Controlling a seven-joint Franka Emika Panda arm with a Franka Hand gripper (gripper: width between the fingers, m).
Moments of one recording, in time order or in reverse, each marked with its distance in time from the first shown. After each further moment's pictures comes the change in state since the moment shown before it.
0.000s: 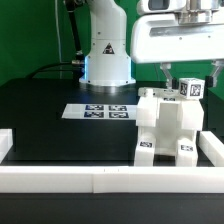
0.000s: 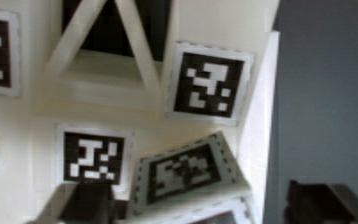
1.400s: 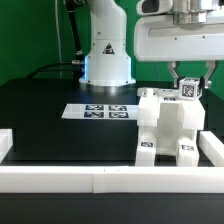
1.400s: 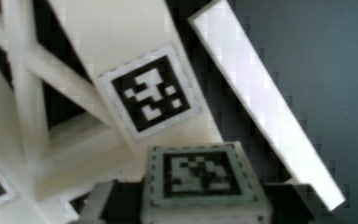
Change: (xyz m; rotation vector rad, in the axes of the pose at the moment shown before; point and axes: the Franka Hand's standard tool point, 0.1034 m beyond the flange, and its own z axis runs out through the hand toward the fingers) arm 0.000 -0.002 0.000 0.009 -0.003 0.629
